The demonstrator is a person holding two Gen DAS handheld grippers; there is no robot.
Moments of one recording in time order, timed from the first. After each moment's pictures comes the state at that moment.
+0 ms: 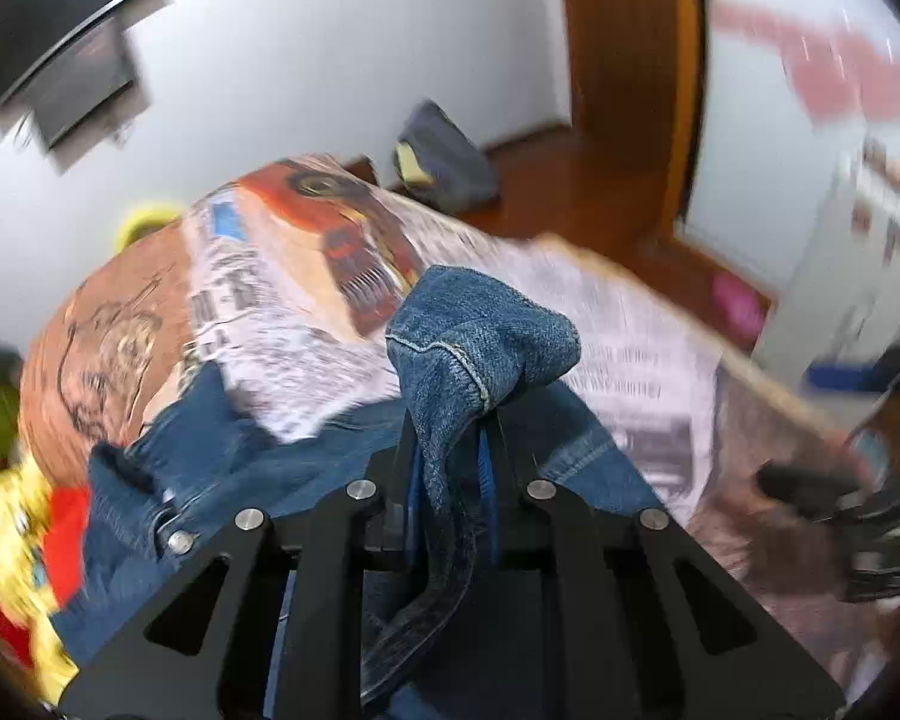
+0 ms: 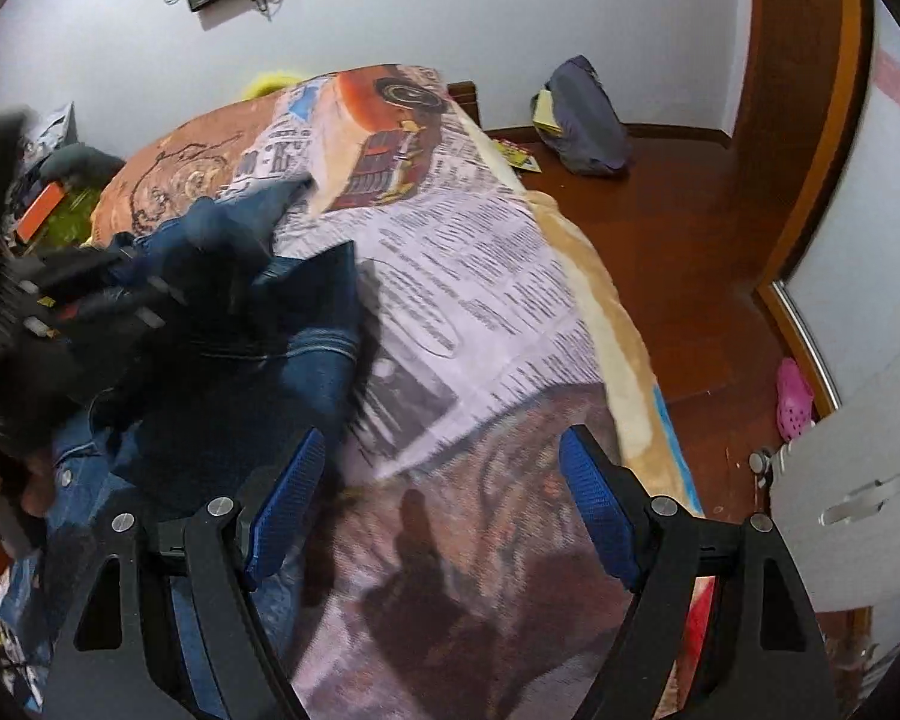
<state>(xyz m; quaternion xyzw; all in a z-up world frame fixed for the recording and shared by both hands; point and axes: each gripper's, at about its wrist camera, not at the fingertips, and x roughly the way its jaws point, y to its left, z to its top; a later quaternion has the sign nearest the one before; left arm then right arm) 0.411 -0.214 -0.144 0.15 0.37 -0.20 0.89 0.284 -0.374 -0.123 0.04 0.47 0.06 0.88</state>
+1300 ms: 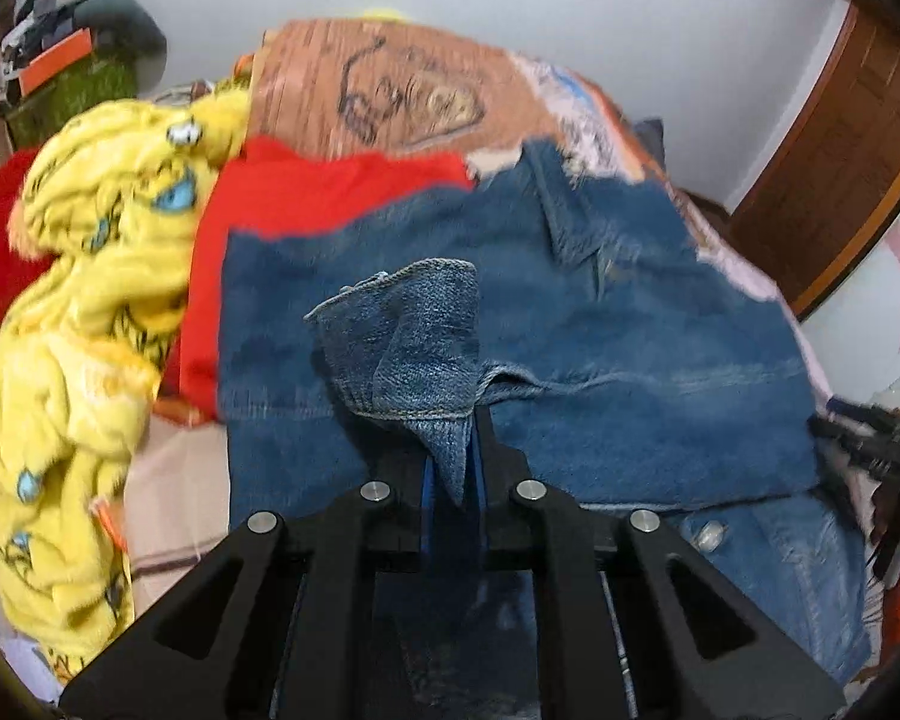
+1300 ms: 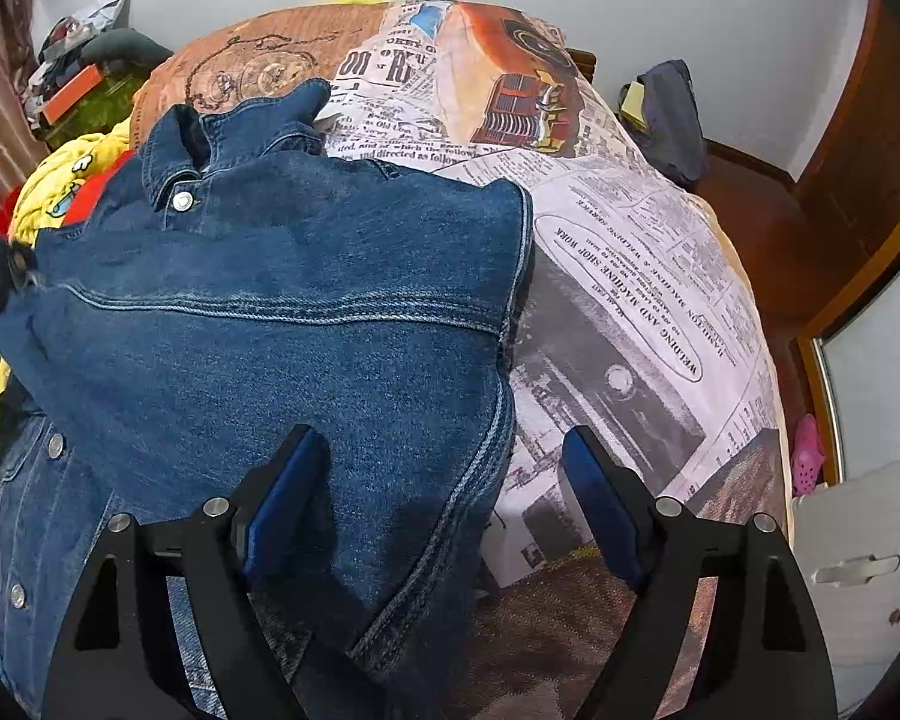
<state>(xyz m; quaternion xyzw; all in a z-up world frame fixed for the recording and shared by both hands) 0.340 0.122 -0.207 -0.09 0.47 -0.04 0.88 0.305 -0.262 -0.162 -0.05 0.52 0.10 0.85</state>
